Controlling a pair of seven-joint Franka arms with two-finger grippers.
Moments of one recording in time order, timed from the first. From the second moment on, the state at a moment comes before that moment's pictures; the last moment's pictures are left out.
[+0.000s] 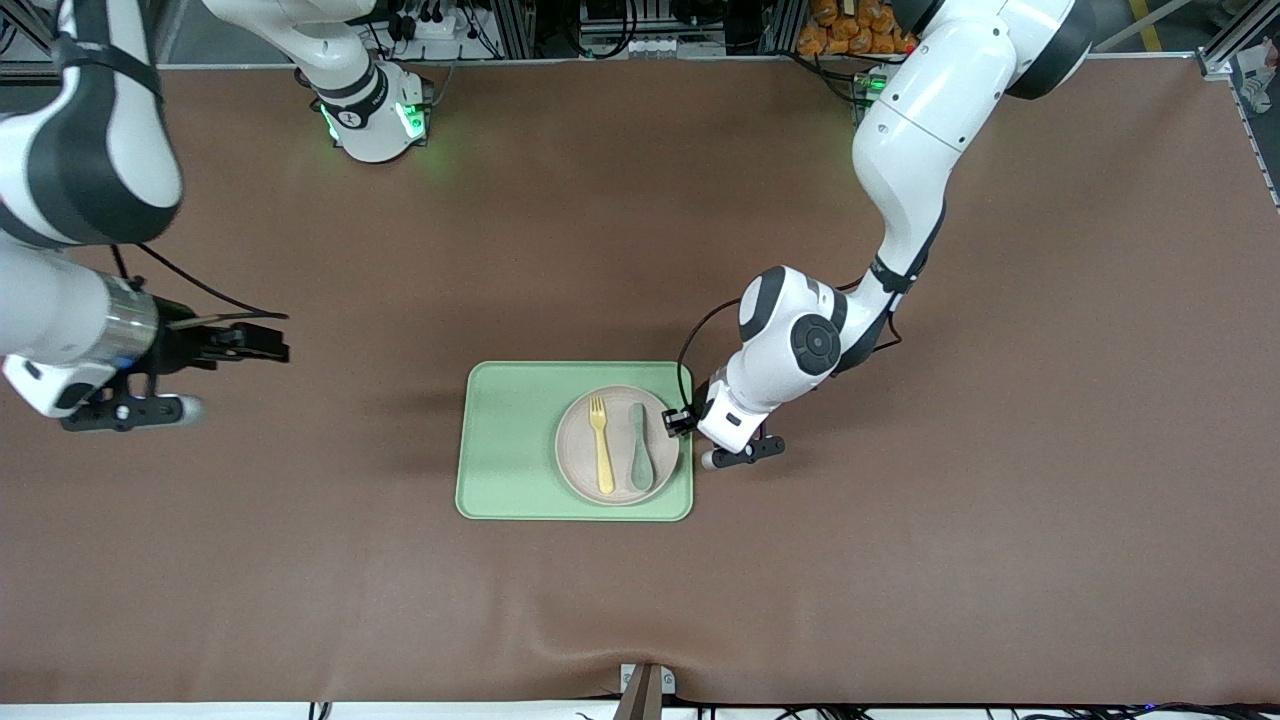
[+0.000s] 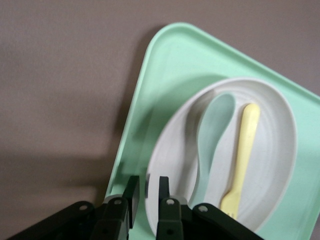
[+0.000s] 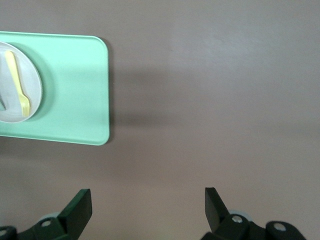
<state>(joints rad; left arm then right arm) -0.42 0.82 -0.23 -1.55 -0.37 2.64 -0.54 0.09 0.30 0.01 -1.46 0.10 1.61 0.02</state>
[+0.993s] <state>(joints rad) -0.21 0.50 -0.22 -1.47 -0.29 2.22 -0.54 0.39 0.54 0.01 -1.36 0.10 1.95 0.09</state>
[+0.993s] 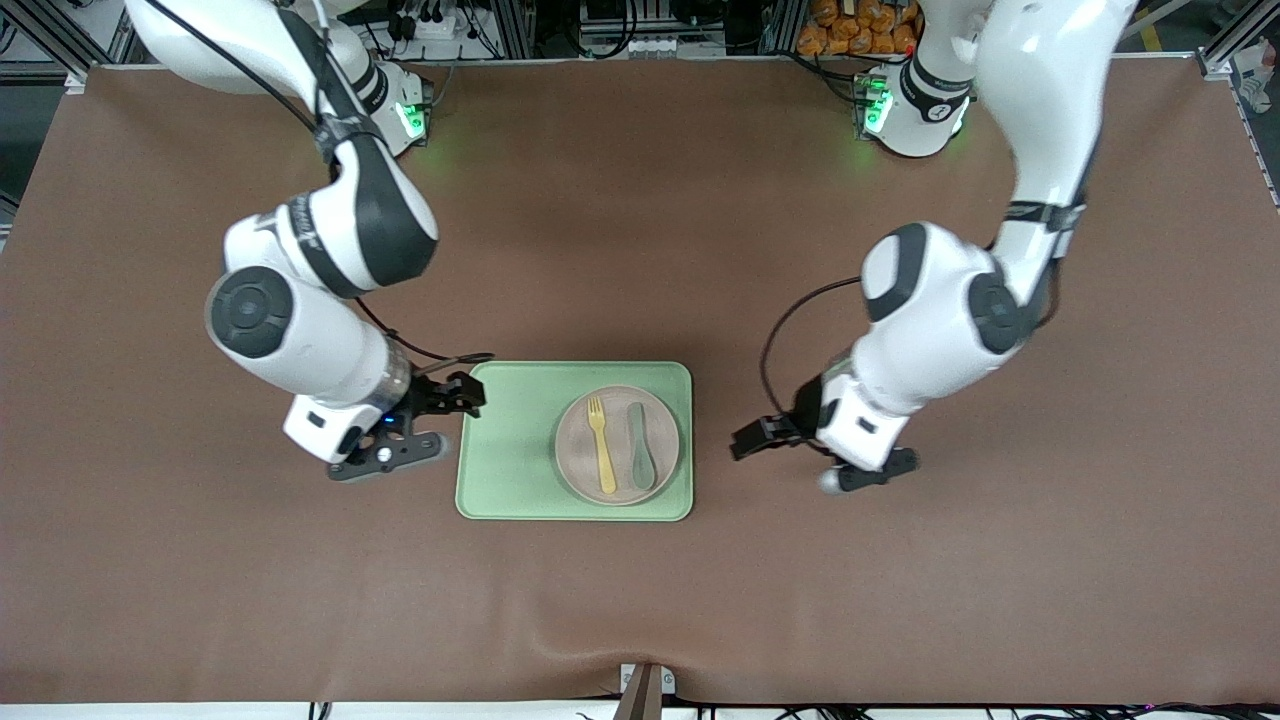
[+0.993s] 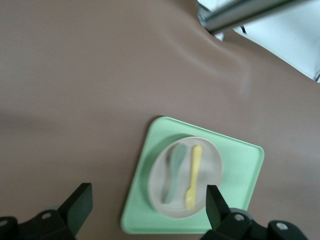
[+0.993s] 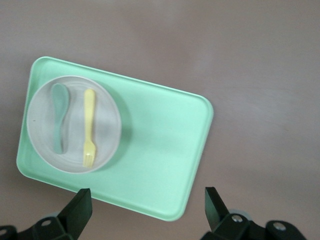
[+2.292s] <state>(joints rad) 0.13 0.18 -0.22 -1.42 -0.07 1.64 -0.19 0.58 0.84 0.01 -1.33 0.03 2.28 0.23</state>
